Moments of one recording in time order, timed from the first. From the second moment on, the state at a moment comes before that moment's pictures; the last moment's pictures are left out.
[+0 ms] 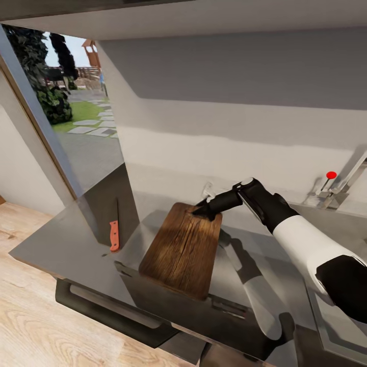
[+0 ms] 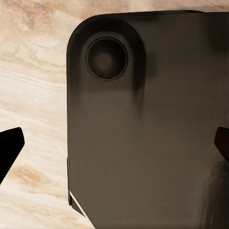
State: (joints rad) left arm 0.01 -0.04 0.00 -0.03 0.00 -0.39 0.08; right arm -1.26 -0.11 0.56 -0.69 0.01 0.44 1.16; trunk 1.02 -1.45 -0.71
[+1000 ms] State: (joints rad) left arm 0.01 -0.04 0.00 -0.02 0.00 -0.38 0.08; right arm -1.26 -0.20 0.54 -0.71 -0.03 0.49 1.25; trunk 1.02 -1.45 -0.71
